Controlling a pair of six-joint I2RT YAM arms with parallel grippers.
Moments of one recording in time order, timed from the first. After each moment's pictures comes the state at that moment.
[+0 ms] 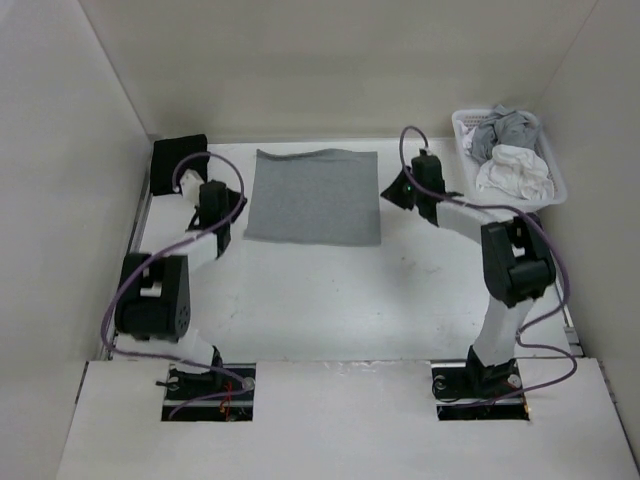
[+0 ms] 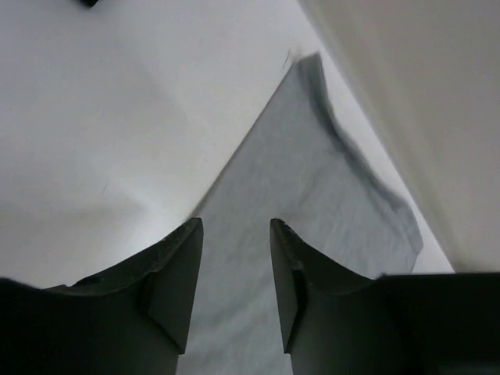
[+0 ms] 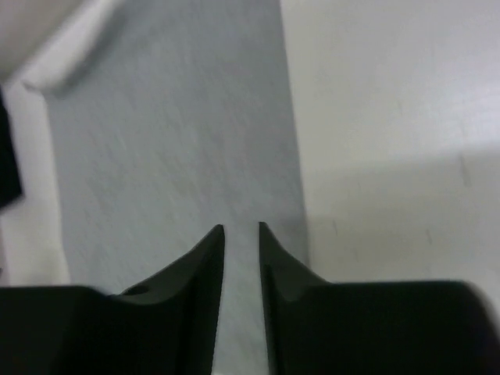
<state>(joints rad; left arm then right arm) -0.08 1.69 0.91 0.32 -0.21 -0.95 0.26 1.94 1.31 0.06 -0.09 0.73</state>
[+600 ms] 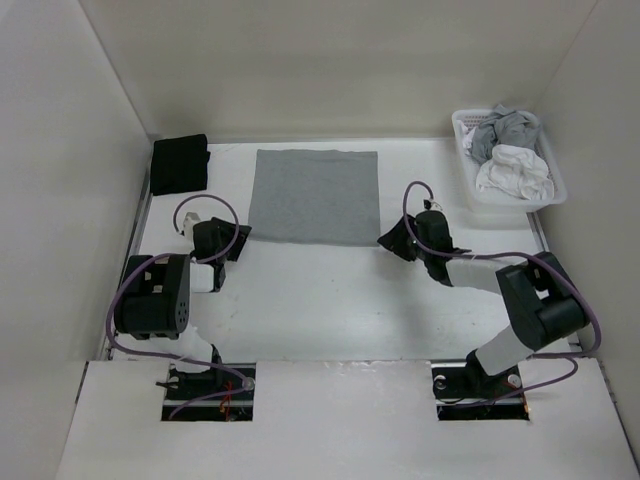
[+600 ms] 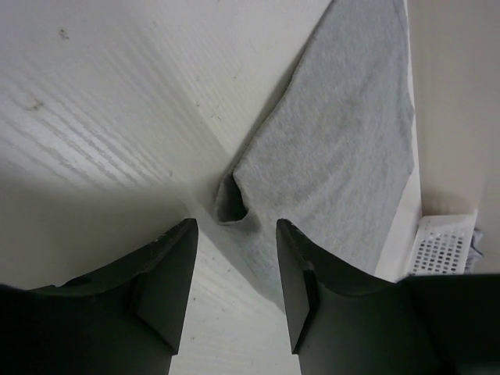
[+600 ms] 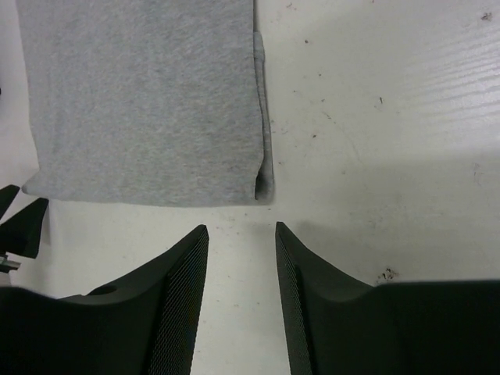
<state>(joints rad) -0.01 1.61 0.45 0.62 0.04 -1.11 0.38 1.56 0.62 0.36 -0.06 0.83</state>
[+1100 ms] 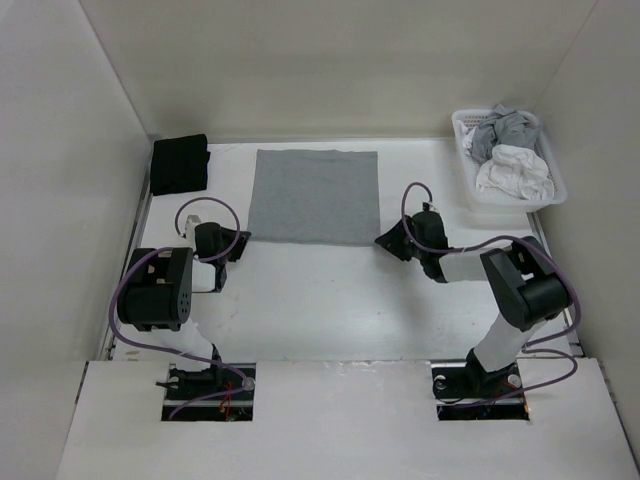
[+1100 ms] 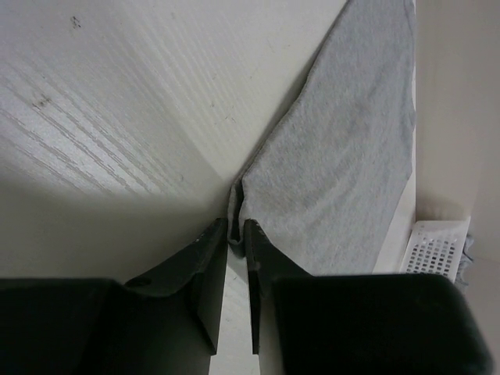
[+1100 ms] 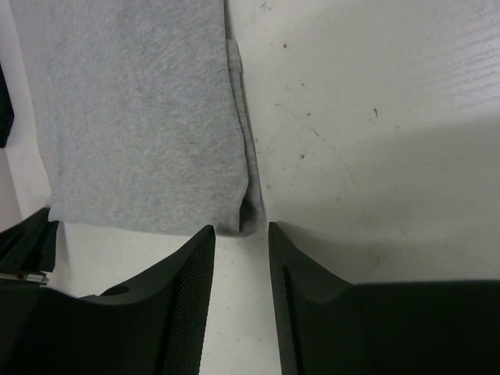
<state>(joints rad) -0.01 1.68 0.46 0.70 0.05 -1.16 0.37 1.69 0.63 0.47 -0.09 0.93</state>
